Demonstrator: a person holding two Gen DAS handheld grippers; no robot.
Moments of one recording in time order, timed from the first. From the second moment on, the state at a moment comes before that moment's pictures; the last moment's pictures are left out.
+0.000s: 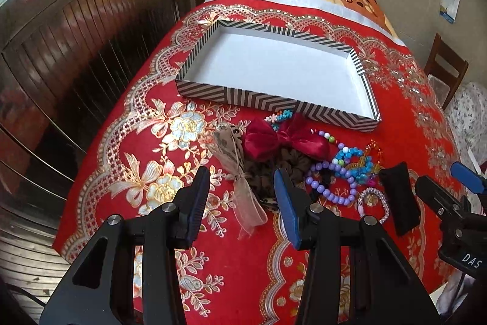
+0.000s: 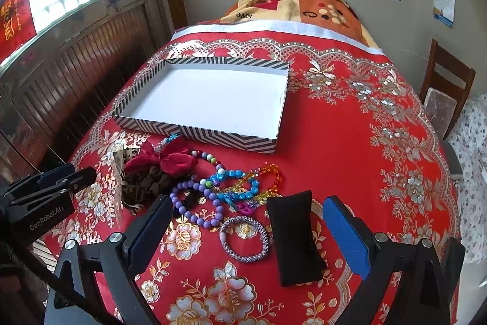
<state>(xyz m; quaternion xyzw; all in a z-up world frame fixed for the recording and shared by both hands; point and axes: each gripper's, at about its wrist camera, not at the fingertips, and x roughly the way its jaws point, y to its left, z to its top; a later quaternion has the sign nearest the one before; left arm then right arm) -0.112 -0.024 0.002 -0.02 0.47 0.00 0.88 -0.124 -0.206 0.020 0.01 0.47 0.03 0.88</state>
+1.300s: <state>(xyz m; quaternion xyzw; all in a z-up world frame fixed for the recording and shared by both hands) -0.102 0.009 -0.017 -0.05 0.50 0.03 0.86 -0.116 -0.226 0.000 0.03 0.49 0.04 0.87</state>
